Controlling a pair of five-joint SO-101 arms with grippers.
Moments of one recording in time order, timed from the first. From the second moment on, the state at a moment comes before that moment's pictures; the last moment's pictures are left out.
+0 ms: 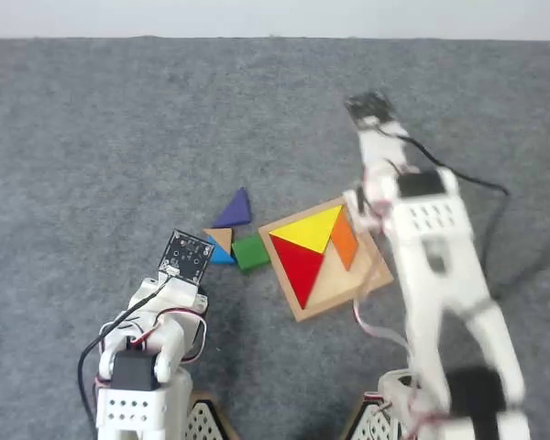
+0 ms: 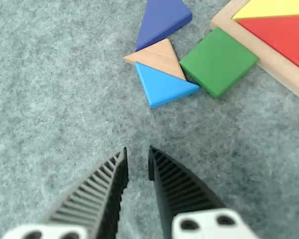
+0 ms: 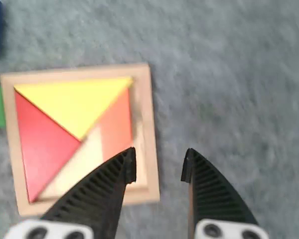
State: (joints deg) left arm -3.6 -102.8 97.0 72.2 -12.1; right arm -11.5 -18.3 27.1 66.4 9.7
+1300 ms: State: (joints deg) left arm -0.8 -13.6 35.4 69.3 -21.4; right arm 13.3 -51.5 78.4 49.4 20.6
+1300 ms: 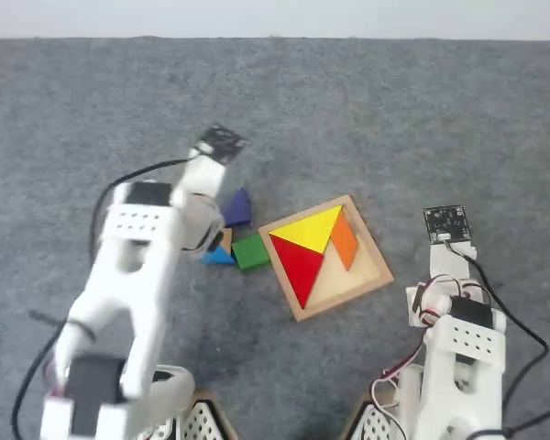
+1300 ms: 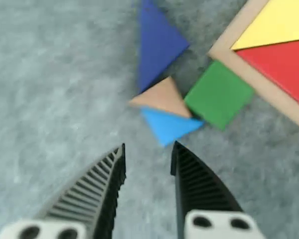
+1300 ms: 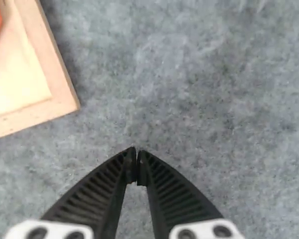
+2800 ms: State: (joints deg) left arm -9.4 3.4 26.5 68.4 -26.3; right arm 13.3 -51.5 78.4 48.5 20.6
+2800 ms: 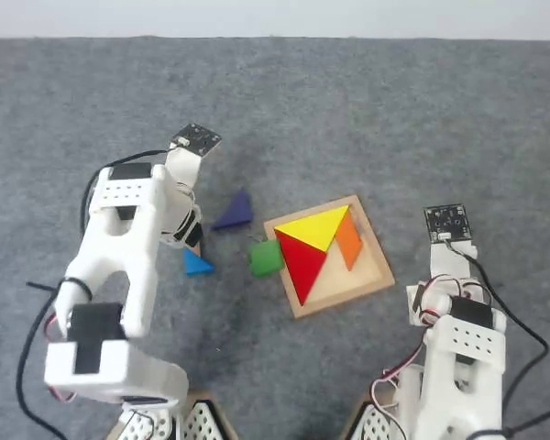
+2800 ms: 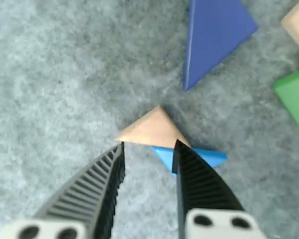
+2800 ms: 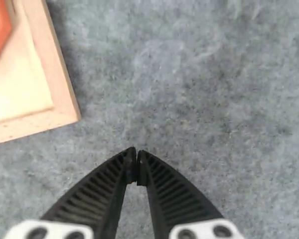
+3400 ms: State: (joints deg) left arm -10.6 8.1 29.1 58.9 -31.3; right arm 13.3 -51.5 78.4 48.5 20.6
